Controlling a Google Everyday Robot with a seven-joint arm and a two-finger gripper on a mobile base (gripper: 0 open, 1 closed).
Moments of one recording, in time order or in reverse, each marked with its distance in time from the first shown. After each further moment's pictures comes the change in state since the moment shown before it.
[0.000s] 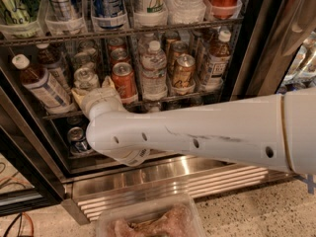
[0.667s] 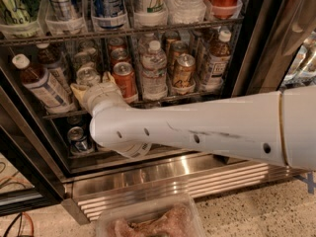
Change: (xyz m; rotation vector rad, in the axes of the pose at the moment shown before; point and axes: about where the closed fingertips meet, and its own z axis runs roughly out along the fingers) arm -0.008 -0.010 0.012 -0.008 -0.029 -0.013
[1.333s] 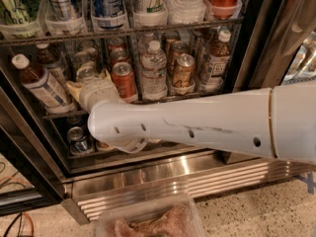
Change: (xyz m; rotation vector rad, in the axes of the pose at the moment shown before) arm -0.005 0.012 0.015 -0.040 -0.015 0.006
